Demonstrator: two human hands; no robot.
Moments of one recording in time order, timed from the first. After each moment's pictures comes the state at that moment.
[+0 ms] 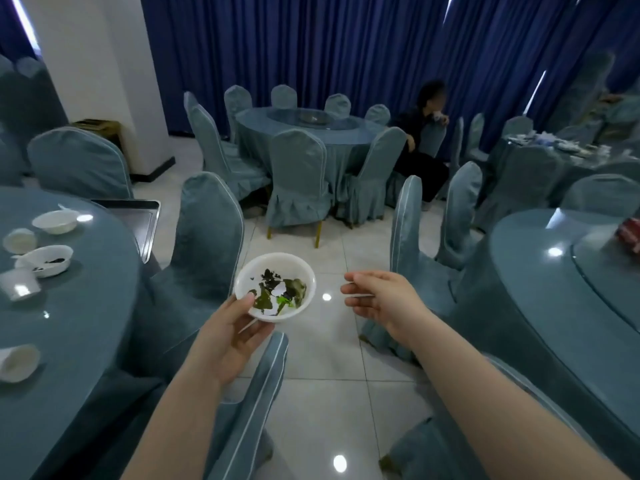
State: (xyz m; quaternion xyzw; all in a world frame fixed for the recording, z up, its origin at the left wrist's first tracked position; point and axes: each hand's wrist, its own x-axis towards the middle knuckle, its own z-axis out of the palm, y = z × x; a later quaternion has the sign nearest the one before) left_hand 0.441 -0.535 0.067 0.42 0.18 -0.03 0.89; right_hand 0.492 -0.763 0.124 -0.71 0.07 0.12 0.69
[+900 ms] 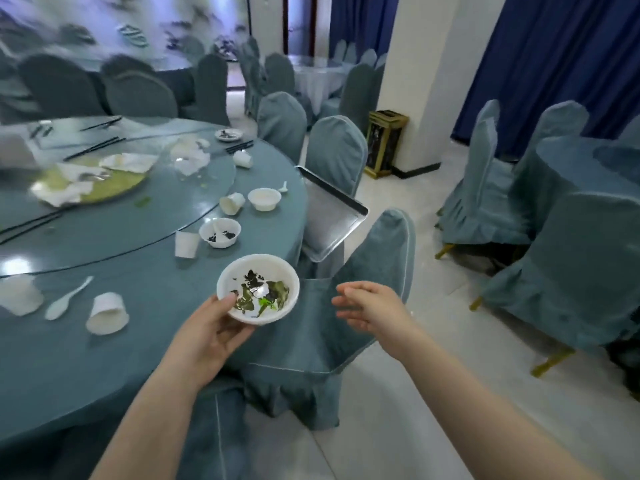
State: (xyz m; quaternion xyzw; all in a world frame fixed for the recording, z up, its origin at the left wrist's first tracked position) left_hand 0.689 -0.383 0.031 0.29 0.42 0.39 0.76; right_hand 0.921 -0.474 0.065 -0.69 -0.26 0.46 0.50
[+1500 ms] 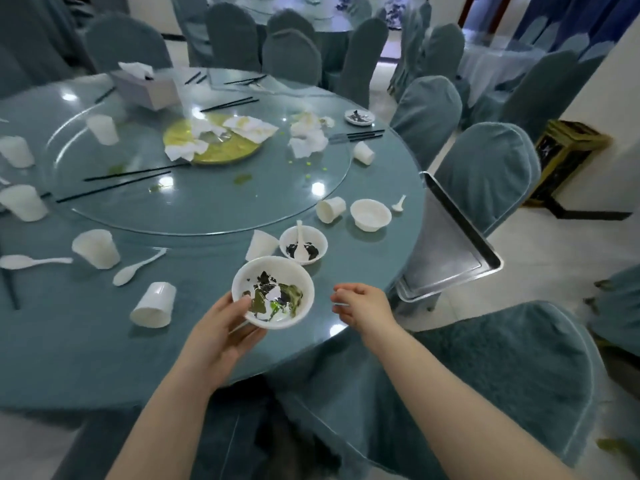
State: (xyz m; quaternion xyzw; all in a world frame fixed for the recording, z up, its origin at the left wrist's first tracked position) left_hand 0.701 -0.237 -0.004 0.15 0.51 0.53 0.66; right_hand 0.911 -0.184 -0.011 -0.66 -0.32 0.57 0.38
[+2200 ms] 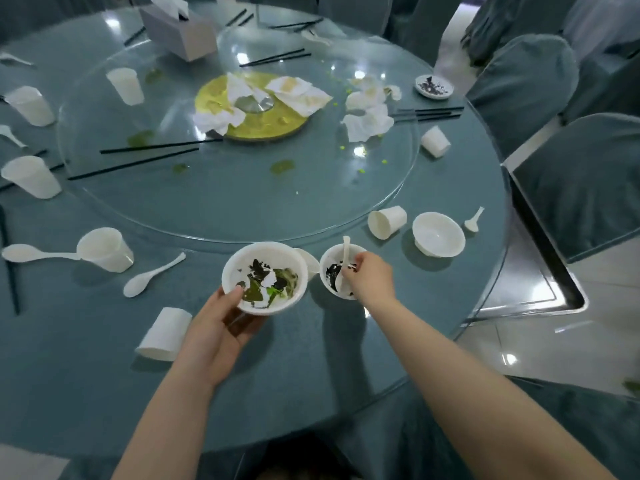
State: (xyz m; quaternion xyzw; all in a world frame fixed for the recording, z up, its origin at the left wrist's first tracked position) left_hand 0.646 -0.118 -0.040 0.04 0.53 0.59 0.61; right_hand 0.847 0.014 -0.079 -0.72 -0.61 0.31 0.13
